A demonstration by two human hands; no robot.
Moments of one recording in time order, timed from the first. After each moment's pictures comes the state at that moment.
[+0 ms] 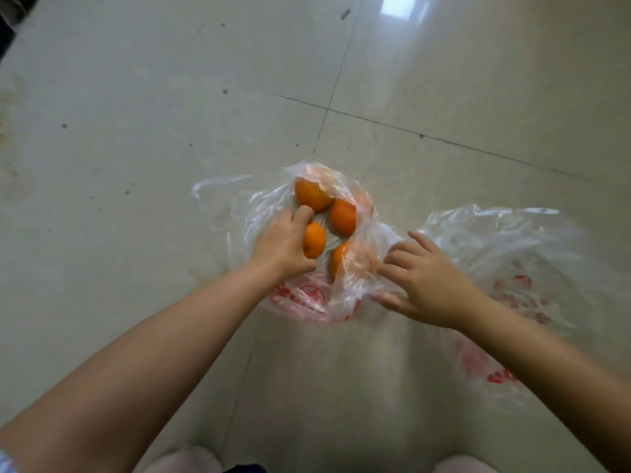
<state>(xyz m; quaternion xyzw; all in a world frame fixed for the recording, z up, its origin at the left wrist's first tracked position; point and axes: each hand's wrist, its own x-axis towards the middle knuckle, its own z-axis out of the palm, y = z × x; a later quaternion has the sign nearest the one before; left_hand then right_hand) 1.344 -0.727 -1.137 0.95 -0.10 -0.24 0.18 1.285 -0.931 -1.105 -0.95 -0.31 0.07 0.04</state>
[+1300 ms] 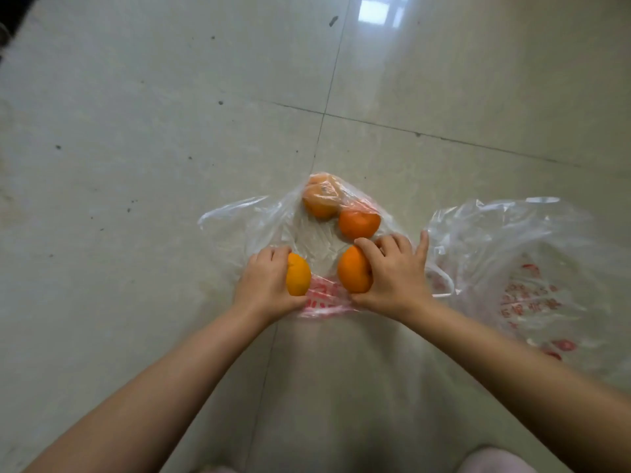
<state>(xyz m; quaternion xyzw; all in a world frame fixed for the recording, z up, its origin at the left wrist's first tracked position) 1.312 -0.685 -1.137 0.94 -0.09 -0.27 0.18 1.280 -0.872 -1.129 -0.98 0.00 0.15 0.11</state>
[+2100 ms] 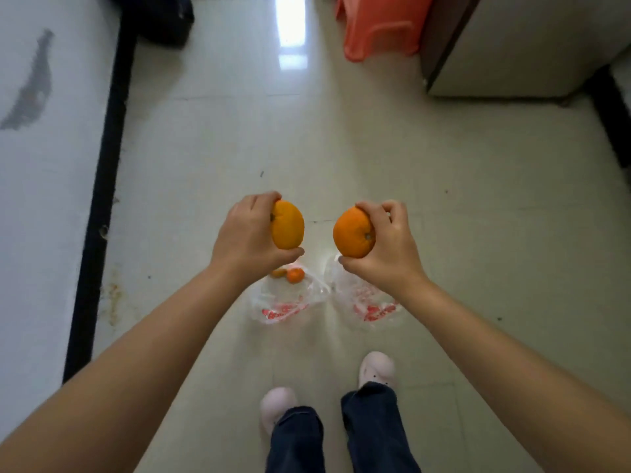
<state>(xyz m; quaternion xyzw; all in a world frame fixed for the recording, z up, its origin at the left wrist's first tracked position) 1.353 -0.788 -0.550 0.94 -0.22 -0.17 0.21 1.261 -0.949 -0.569 -0.91 0.22 0.00 0.36</state>
